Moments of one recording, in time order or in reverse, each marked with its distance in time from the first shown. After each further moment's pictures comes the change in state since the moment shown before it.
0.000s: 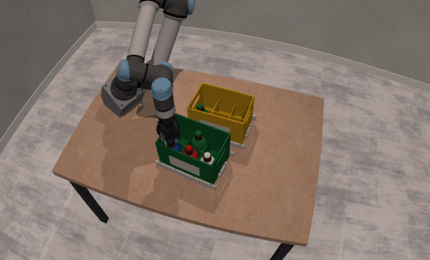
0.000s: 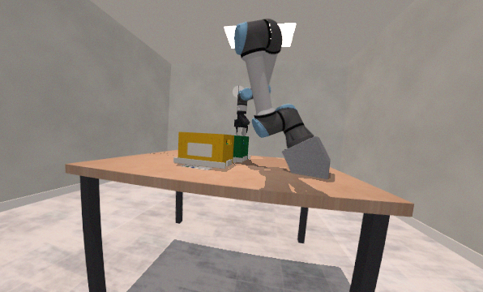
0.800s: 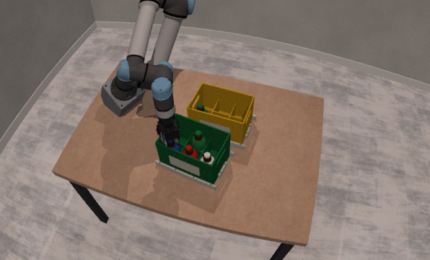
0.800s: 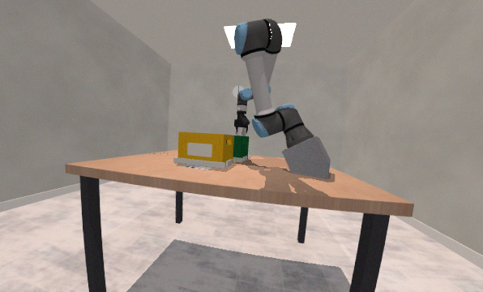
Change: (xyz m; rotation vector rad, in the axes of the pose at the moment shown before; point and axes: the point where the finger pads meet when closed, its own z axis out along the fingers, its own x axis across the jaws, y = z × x) arm 0.000 0.000 -0.001 0.000 0.000 0.000
